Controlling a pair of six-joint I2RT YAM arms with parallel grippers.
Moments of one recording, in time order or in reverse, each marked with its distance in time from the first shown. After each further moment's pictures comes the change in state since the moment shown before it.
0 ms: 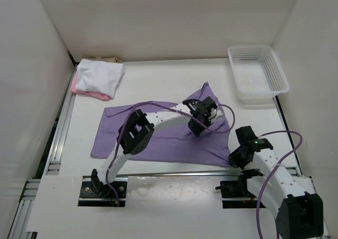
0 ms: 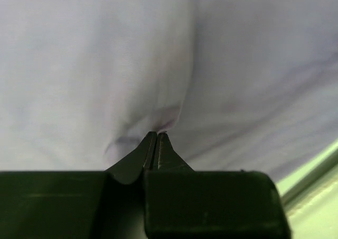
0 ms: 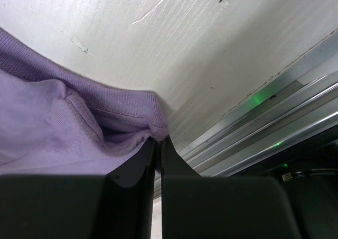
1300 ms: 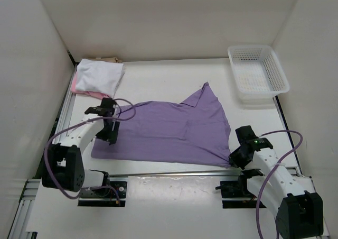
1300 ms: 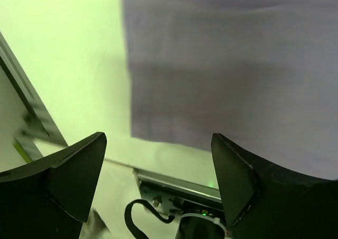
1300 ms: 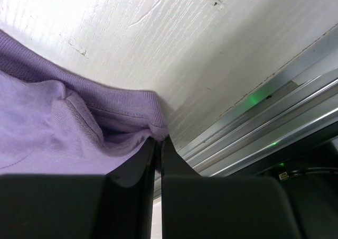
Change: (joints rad) left arm 0.832 -0.944 -1.029 -0.090 -0.442 0.004; right arm -0.003 0.006 0.006 -0.006 0.013 -0.001
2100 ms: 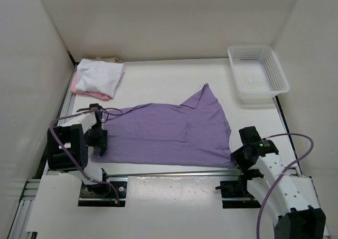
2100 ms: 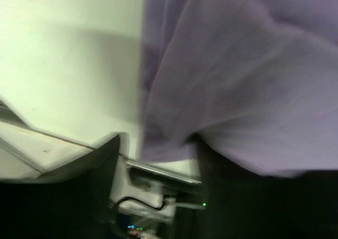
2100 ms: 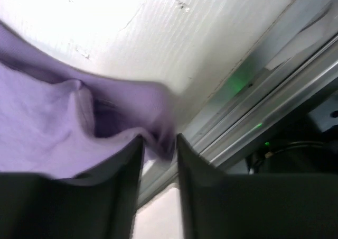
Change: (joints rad) left arm 0.298 0.227 -0.055 -0.005 0.097 0.011; right arm -0.011 -0.114 0.050 -0.125 0.061 0.095
